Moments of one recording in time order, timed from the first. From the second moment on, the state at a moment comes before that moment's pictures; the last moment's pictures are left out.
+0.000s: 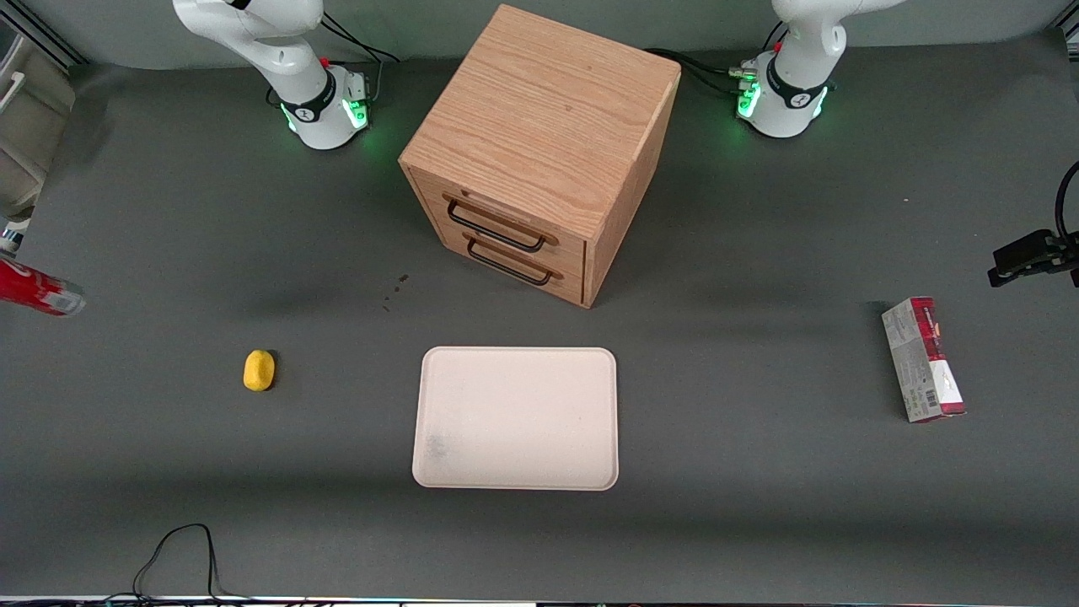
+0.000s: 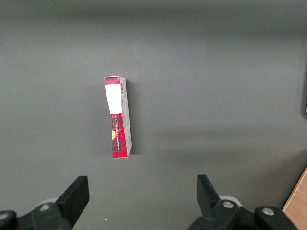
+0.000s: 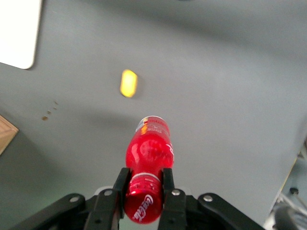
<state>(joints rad) 0.07 0.31 -0.41 -1.10 0.11 1.31 -0.58</state>
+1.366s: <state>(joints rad) 0.47 0.70 -0.06 -0.82 0.02 1.56 0.07</state>
